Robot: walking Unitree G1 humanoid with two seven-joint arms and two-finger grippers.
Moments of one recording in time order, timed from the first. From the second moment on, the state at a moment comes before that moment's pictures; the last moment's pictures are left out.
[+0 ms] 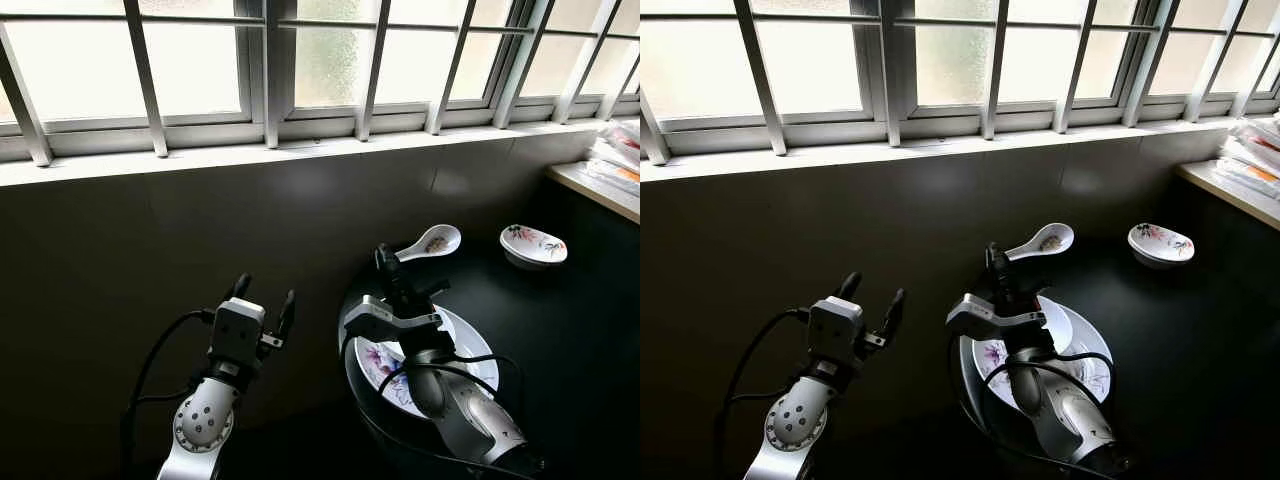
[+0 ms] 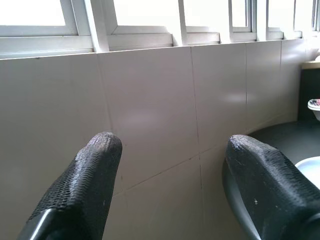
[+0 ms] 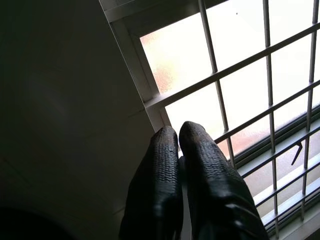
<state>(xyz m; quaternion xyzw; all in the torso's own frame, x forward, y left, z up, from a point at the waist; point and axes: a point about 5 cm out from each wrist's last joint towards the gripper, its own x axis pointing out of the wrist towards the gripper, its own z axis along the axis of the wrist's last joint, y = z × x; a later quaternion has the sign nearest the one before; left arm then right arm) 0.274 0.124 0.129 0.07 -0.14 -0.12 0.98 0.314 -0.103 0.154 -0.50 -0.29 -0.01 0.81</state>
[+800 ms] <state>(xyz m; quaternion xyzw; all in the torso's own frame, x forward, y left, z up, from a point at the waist) 0.274 0.126 0.128 0.07 -0.14 -0.12 0.98 0.312 -0.095 0.161 -0.41 -0.29 0.02 0.86</state>
